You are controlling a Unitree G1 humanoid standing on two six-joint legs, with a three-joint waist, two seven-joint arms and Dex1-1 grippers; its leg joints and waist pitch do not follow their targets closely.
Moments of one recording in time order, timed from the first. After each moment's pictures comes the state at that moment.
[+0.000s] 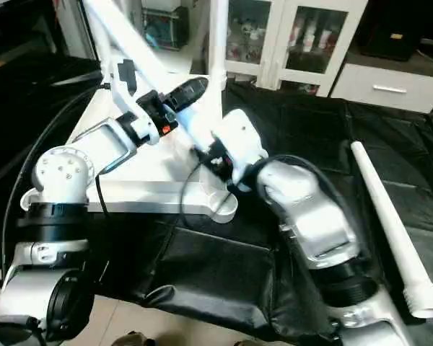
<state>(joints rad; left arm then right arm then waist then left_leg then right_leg) -0.82 0.03 0.27 0.26 -0.79 0.78 -0.21 -0.51 -0.36 0.30 -0.14 0.13 0.50 0.32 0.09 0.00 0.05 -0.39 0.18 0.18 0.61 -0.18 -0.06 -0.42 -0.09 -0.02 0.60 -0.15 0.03</state>
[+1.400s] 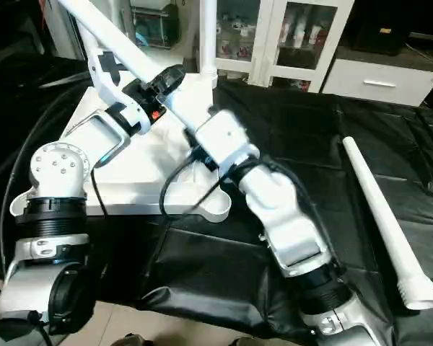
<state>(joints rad) -0.84 0.04 0.31 0.27 -0.83 0.76 -0.19 -0.48 -0.23 0.20 -0.13 0.18 0.35 0.35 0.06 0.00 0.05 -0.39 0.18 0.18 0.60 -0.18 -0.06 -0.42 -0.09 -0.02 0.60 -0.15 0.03</state>
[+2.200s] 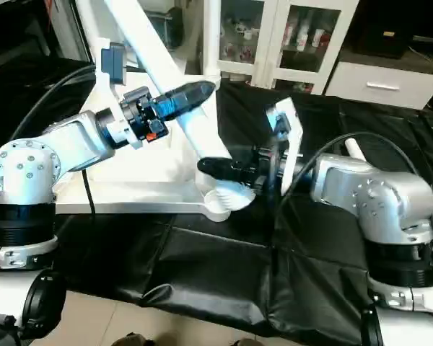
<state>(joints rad) -0.78 0.22 0.14 0.06 -0.95 0.99 -0.60 -0.58 -0.51 -0.09 -0.09 0.85 1.20 0.77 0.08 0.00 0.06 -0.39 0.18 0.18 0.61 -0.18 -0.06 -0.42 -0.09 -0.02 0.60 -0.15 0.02</state>
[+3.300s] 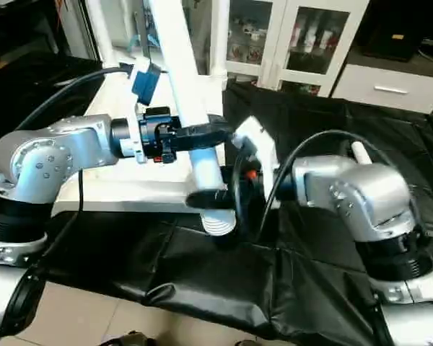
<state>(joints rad) -0.82 0.33 -0.09 0.04 -0.77 0.93 -0.80 -0.62 -0.59 0.18 -0.15 0.69 1.08 0.86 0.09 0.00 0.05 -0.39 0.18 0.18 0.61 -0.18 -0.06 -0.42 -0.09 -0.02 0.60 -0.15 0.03</state>
